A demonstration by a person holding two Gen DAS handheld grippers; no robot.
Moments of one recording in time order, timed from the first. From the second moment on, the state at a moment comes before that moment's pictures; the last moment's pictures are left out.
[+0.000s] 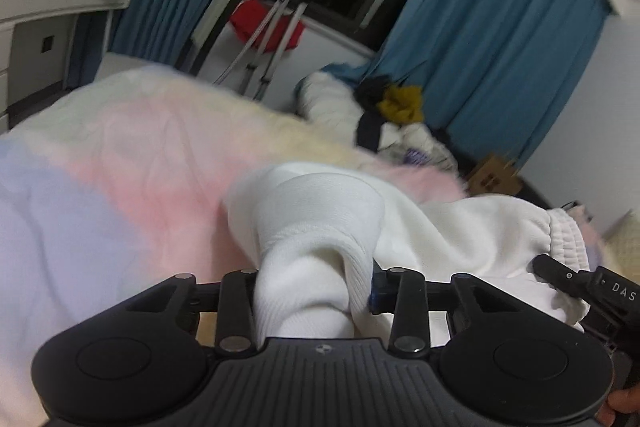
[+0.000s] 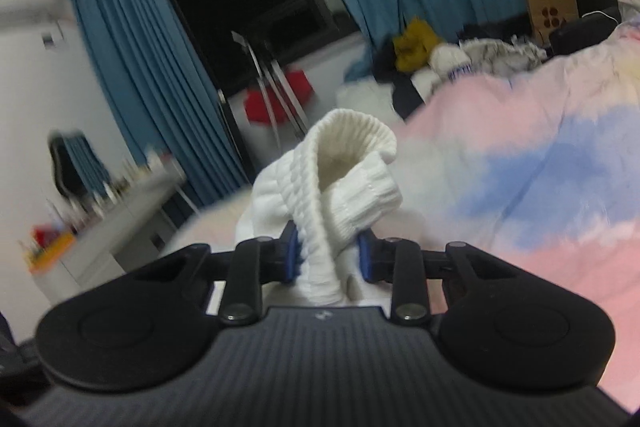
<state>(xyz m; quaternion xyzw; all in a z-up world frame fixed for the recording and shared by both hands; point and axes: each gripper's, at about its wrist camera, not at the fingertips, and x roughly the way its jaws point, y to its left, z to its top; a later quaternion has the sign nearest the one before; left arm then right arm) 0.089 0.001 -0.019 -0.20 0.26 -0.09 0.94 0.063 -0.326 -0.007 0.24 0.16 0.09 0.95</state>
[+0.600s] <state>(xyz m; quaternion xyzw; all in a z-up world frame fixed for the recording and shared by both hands) 0.264 -0.347 -0.038 -0.06 0.25 -0.29 0.92 0.099 -0.579 -0.051 0.31 0.06 -0.15 0.94</state>
